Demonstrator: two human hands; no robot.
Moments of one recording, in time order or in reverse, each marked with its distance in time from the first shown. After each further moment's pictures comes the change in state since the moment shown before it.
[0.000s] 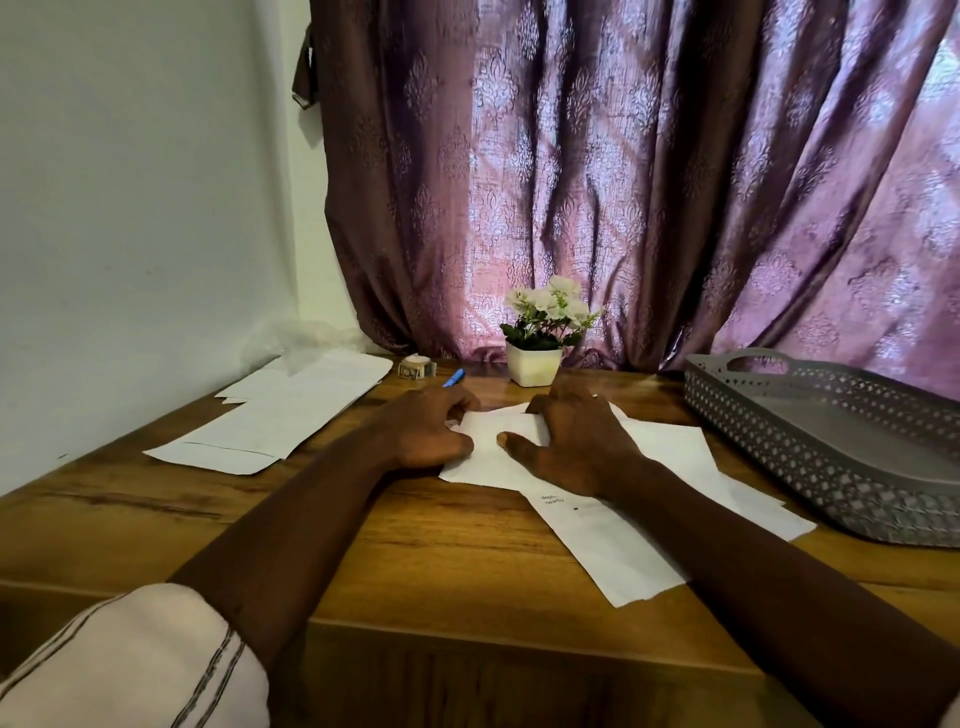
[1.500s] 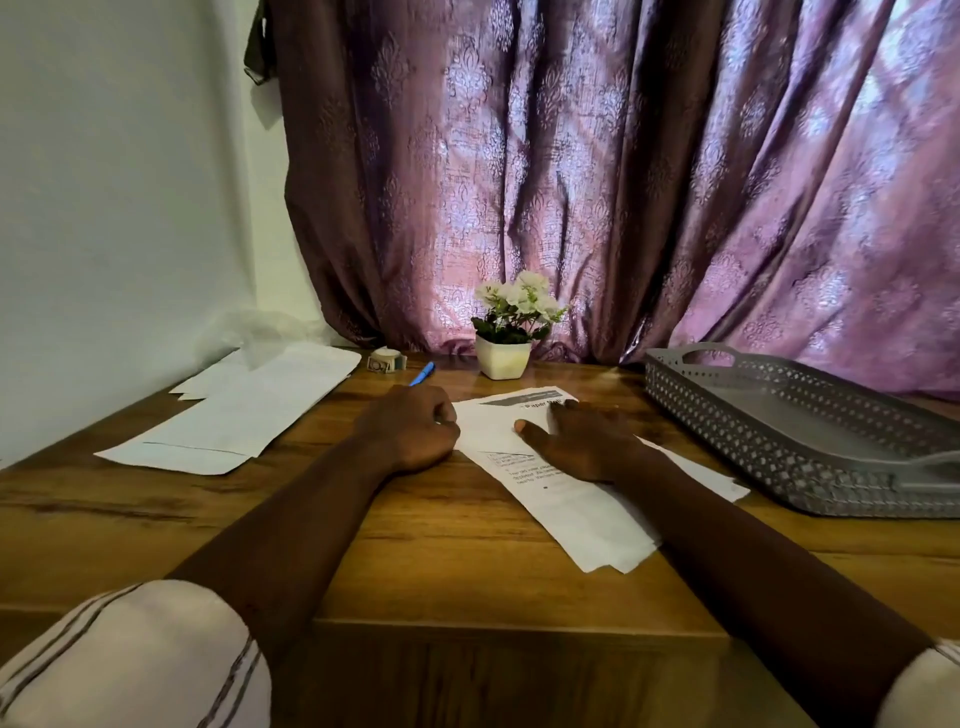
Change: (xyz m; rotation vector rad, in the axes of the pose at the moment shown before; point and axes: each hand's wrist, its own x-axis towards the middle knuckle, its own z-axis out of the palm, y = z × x) left_hand 0.017 -0.009 0.023 -0.033 0.092 -0.001; right_hand 0.000 0.038 0.010 0.019 -0.244 0.289
